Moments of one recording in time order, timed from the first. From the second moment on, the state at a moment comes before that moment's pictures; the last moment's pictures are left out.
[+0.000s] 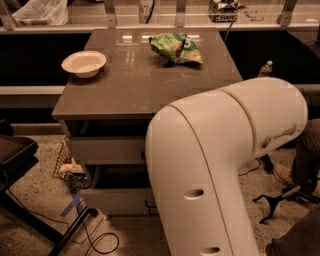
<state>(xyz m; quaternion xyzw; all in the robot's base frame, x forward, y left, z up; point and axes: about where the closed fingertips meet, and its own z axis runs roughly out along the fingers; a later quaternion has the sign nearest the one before) 0.528 -0.104 0.414 -0.69 0.71 -0.02 0.13</state>
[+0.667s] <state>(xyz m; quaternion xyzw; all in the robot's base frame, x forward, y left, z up) 0.504 -0.096 0.397 -0.69 0.71 0.01 0.10</state>
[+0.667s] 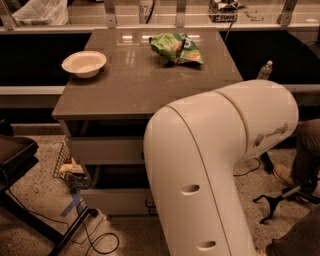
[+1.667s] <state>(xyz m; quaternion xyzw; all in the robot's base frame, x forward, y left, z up) 0.476 -0.104 0.396 -0.68 0.73 0.01 0.07</state>
